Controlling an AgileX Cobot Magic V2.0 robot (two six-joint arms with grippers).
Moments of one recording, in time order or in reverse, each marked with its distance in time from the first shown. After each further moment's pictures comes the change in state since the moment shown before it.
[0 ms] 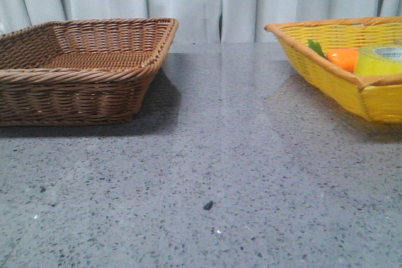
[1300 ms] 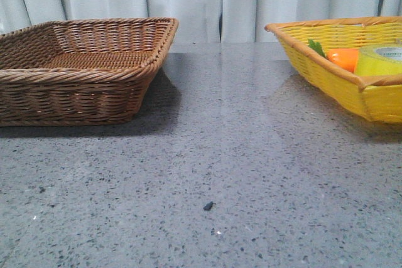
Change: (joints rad) left arm 0.000 0.000 0.000 -0.101 -0.048 0.000; right arm 0.000 0.000 0.000 0.040 -0.140 0.000
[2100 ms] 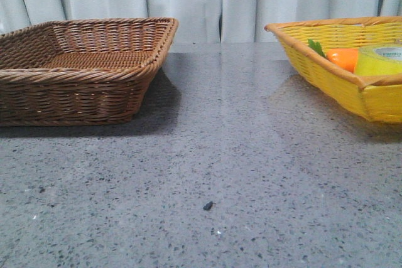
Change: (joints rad) left arm 0.000 0.225 -0.203 0.054 0.002 0.000; right arm 0.000 0.422 -0.364 0.096 0.361 -0.025
